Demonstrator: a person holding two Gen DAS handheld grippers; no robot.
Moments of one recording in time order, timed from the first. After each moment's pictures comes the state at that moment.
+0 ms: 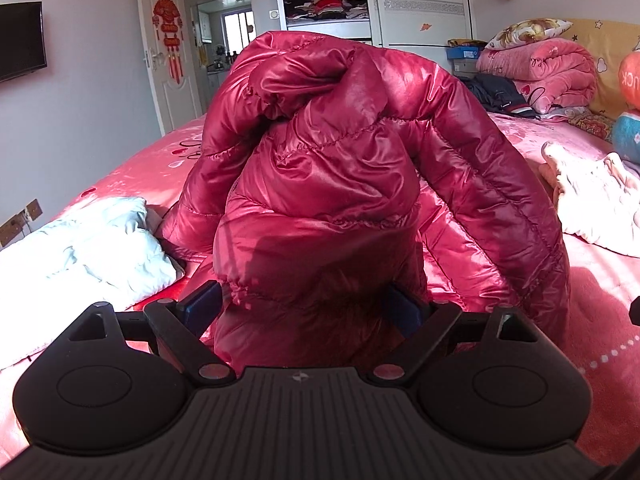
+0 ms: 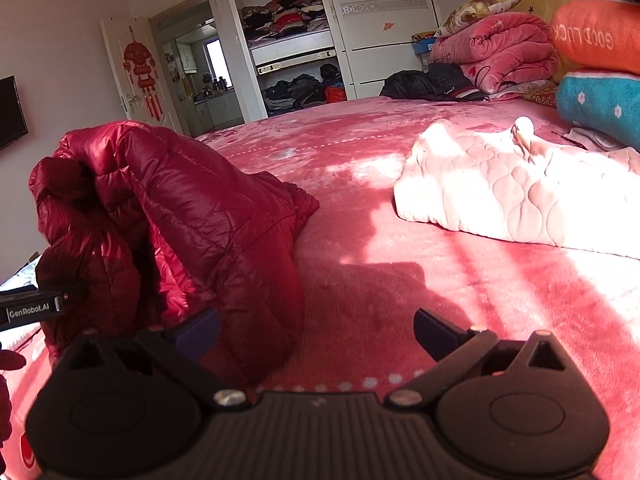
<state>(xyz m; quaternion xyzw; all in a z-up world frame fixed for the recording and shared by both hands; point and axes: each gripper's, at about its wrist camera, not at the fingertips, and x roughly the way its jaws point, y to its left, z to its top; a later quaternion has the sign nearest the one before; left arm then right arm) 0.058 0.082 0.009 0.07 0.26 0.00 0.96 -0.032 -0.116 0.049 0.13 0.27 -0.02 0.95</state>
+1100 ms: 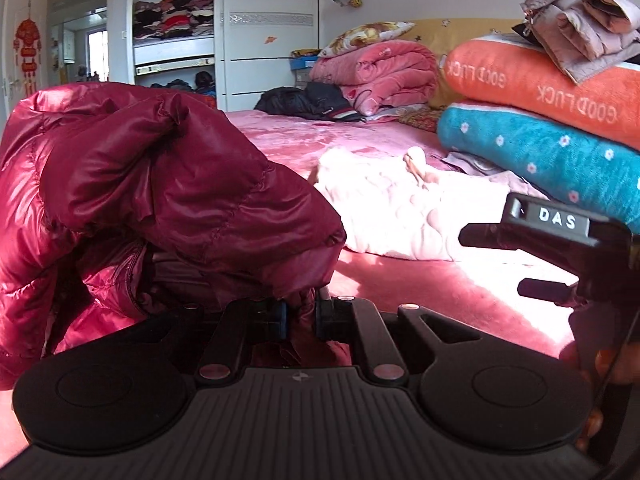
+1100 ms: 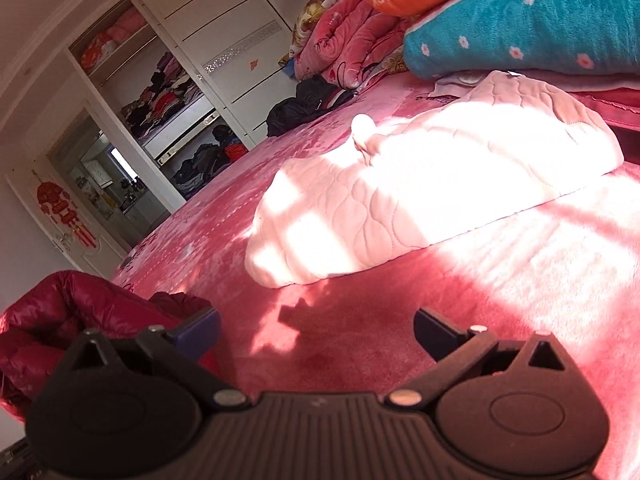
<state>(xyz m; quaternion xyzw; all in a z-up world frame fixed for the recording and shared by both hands) -0.009 -0.118 0.007 0.07 0.25 -0.23 0.94 -0.069 -0.254 0.052 0.33 0.20 -0.14 0.91</state>
